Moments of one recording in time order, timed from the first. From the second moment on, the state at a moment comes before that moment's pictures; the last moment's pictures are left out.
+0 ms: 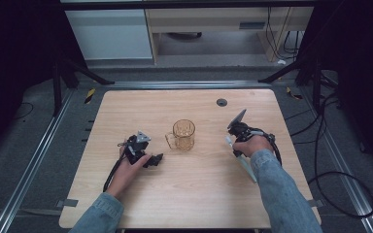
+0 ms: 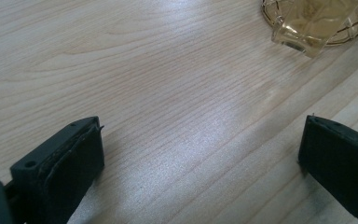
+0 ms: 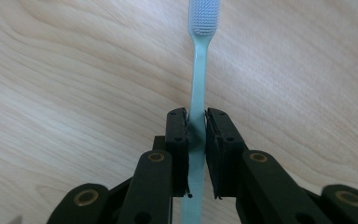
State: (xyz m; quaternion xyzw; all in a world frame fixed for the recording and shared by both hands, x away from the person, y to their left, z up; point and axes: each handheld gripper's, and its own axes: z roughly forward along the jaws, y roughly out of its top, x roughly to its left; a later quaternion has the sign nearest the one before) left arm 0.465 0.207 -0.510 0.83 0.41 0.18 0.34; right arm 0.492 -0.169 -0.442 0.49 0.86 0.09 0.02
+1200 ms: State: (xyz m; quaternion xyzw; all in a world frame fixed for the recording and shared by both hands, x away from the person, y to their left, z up) left arm 0.465 0.207 -0.510 0.83 0.41 0.18 0.34; right arm 0.437 -0.066 -0.375 0.34 0.90 0.28 0.04
